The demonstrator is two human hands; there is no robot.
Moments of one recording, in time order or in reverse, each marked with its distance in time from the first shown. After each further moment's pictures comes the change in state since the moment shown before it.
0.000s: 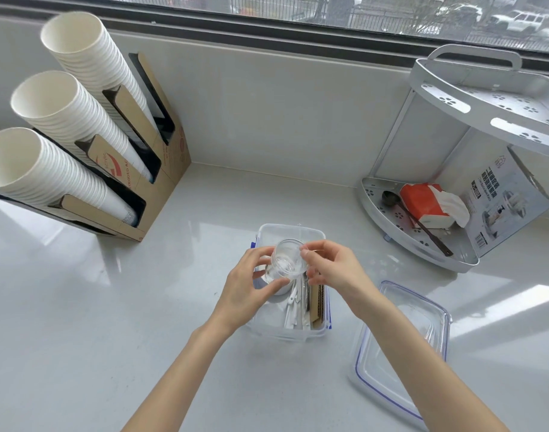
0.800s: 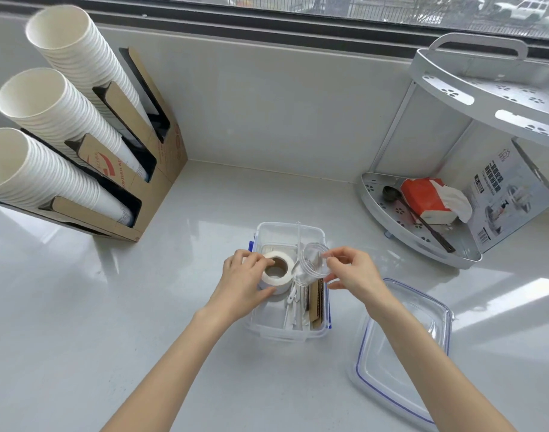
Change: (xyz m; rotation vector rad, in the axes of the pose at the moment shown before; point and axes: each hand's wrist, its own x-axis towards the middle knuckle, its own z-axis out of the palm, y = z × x) left_hand 0.022 -0.031 0.003 0.750 -0.225 0.013; right_hand 0.014 0.026 -0.027 -0.158 0.167 0.094
